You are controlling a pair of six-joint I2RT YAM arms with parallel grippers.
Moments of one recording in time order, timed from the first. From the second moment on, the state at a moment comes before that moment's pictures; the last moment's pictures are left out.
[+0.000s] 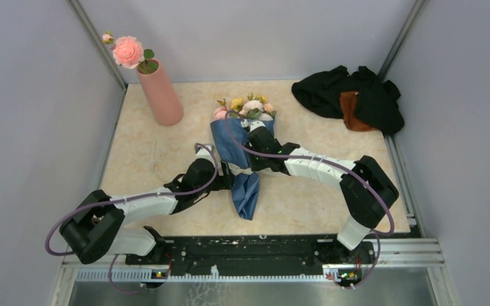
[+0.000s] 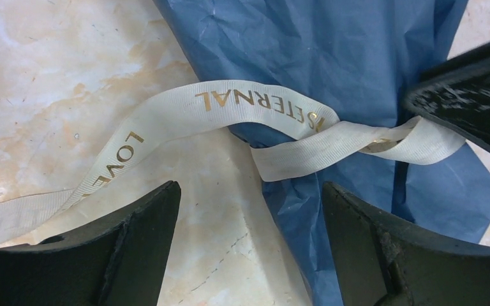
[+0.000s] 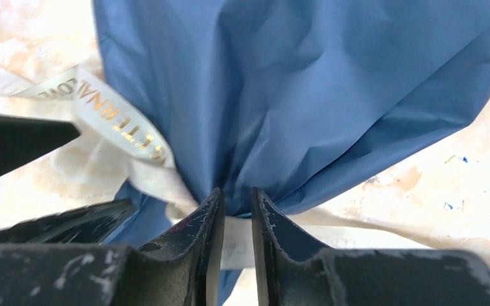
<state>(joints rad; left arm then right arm) -0.76 1.29 0.44 0.27 -0.24 -0.61 0.79 1.65 1.07 -0.25 0.13 0.35</state>
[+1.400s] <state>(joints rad) -0.77 1.41 0.53 0.27 -0.34 -0.64 0.89 1.62 0.99 -0.25 0.16 0.37</state>
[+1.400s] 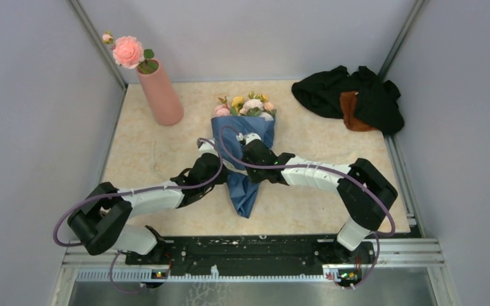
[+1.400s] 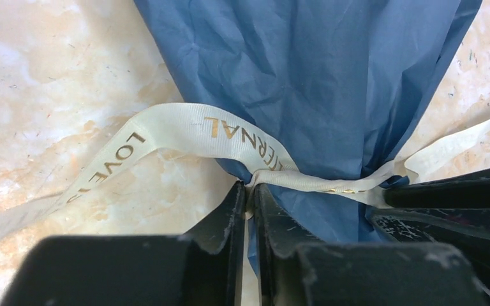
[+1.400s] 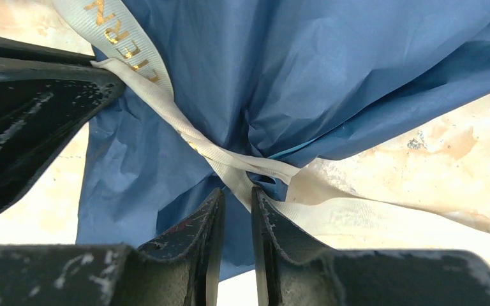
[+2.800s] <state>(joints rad) -0.77 1.35 0.53 0.22 -0.36 -0.64 0.99 1.58 1.02 -0.29 0.21 0.36</state>
